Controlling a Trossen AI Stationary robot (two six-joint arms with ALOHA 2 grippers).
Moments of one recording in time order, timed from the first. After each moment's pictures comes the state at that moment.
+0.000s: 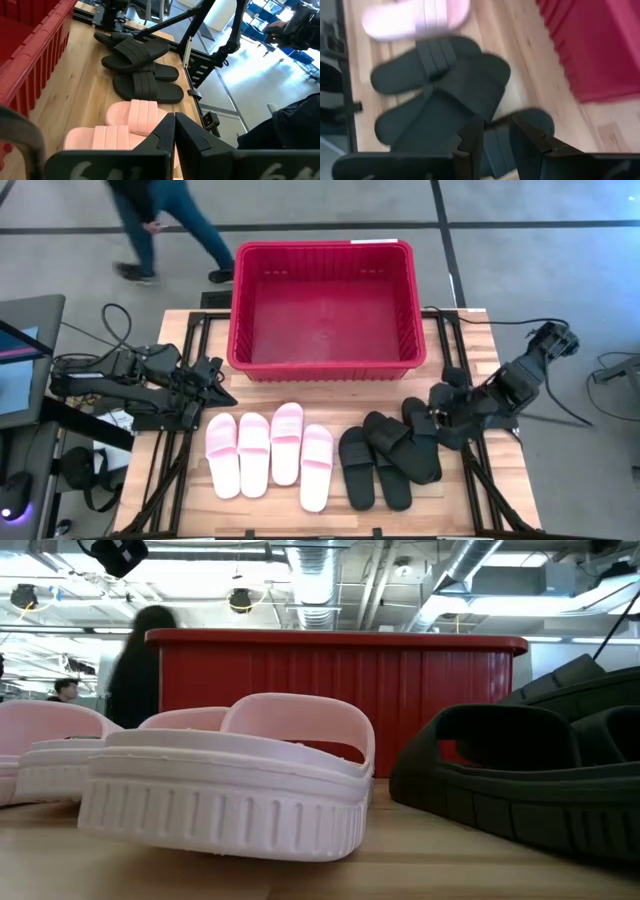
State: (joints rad) left arm -0.06 0.54 0.78 -0.57 0.23 -0.38; right arm 0.70 1.05 1.22 -1.38 0.37 0.85
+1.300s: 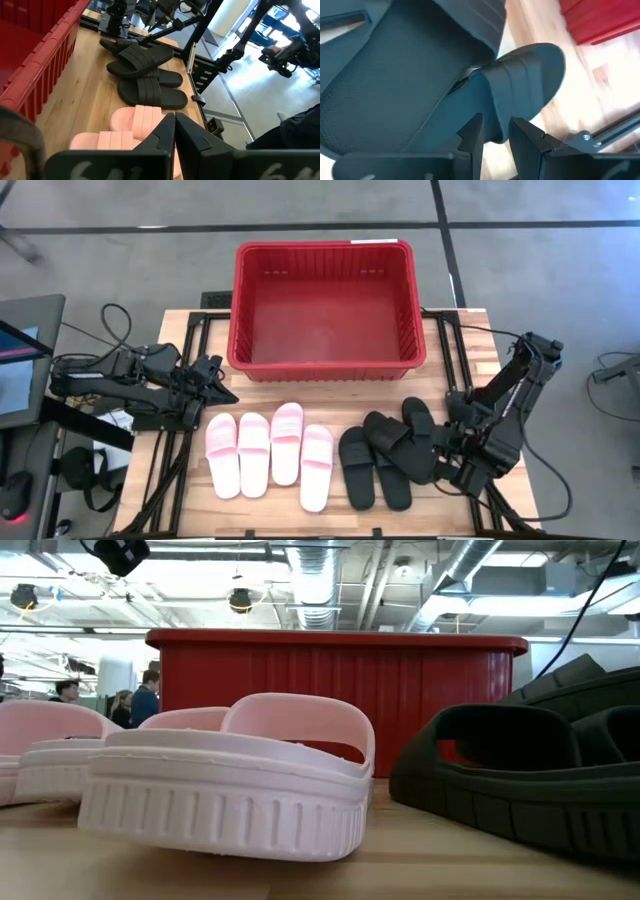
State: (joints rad) left arm -0.06 0.54 0.78 -0.55 0.20 -0.38; right arm 1.04 1.35 1.03 -1.40 0.42 1.34
